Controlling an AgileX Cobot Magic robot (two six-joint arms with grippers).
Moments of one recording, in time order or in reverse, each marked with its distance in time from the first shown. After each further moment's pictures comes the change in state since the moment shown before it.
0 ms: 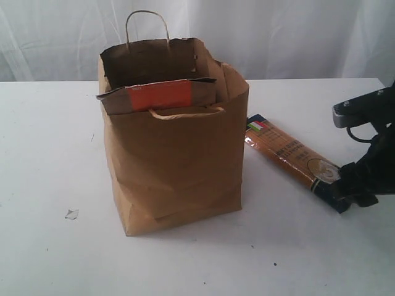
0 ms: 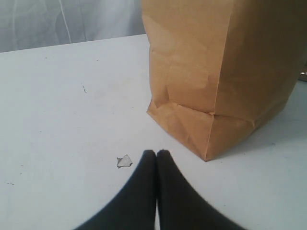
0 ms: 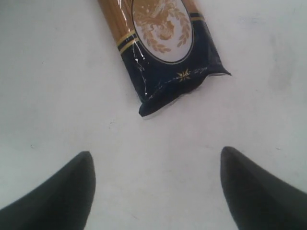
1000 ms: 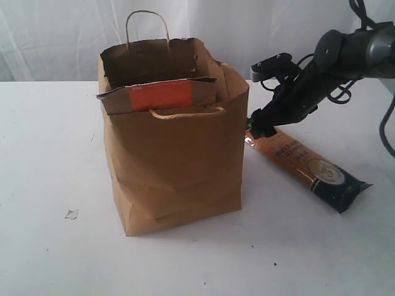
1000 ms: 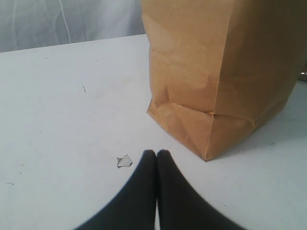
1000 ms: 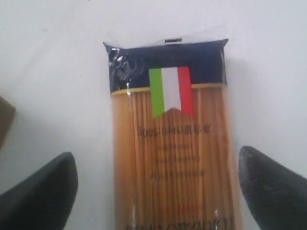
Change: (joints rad) left arm 0.000 0.000 0.000 0.000 0.000 0.000; right arm -0.018 0.736 -0.731 0.478 -0.098 -0.628
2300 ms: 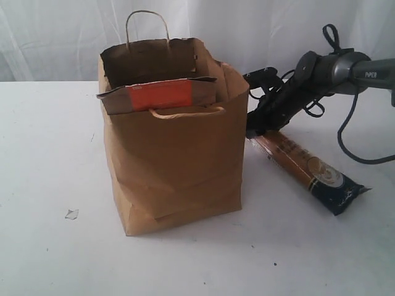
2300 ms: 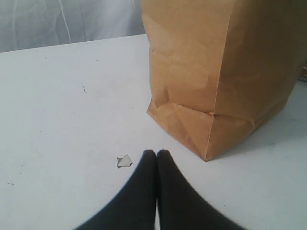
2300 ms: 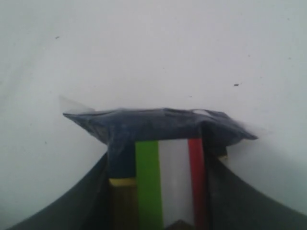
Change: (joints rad) left arm 0.000 0.000 0.000 0.000 0.000 0.000; right arm -0.006 0.242 -0.214 0.132 0.006 -0.013
